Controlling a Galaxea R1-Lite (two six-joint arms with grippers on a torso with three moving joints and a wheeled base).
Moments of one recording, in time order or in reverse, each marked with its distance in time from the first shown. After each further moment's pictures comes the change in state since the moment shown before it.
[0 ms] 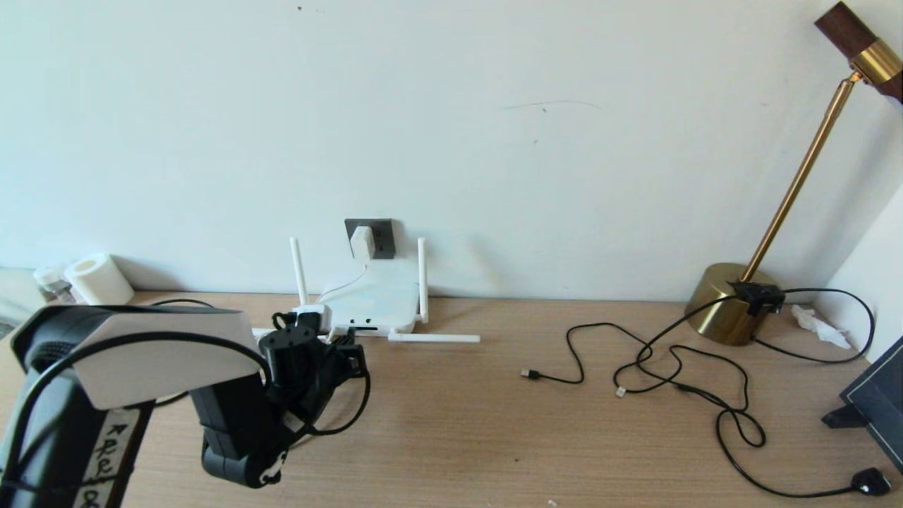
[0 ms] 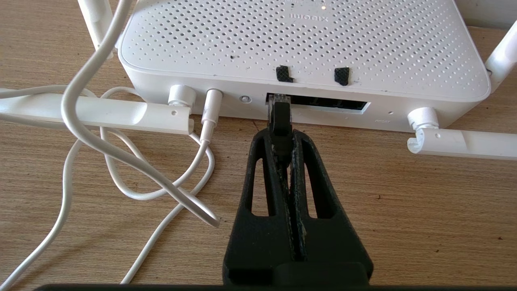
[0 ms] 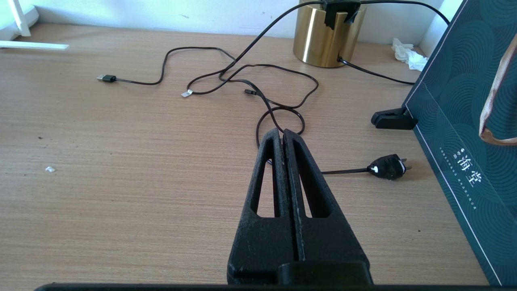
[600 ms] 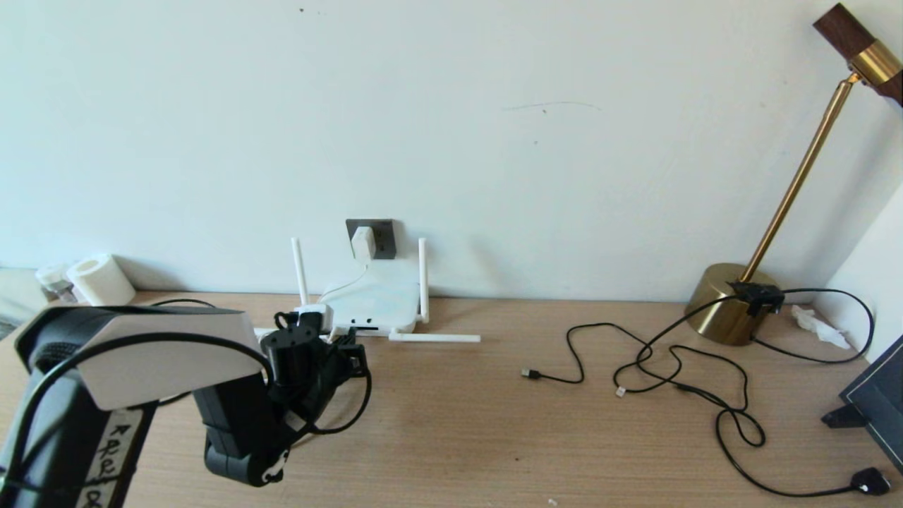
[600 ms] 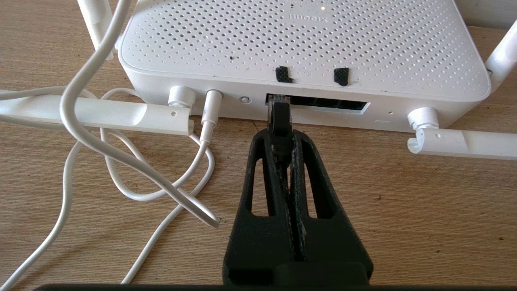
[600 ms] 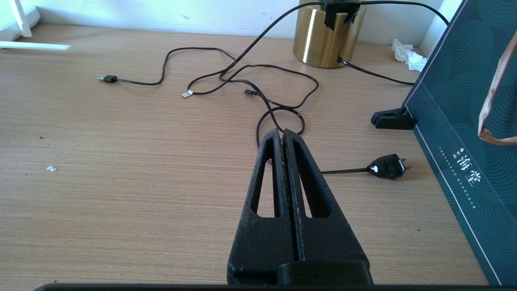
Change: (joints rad) left arm 0.000 0.011 -0.016 0.003 0.001 0.004; right arm 0.000 0.000 0.000 0.000 0.000 0.000
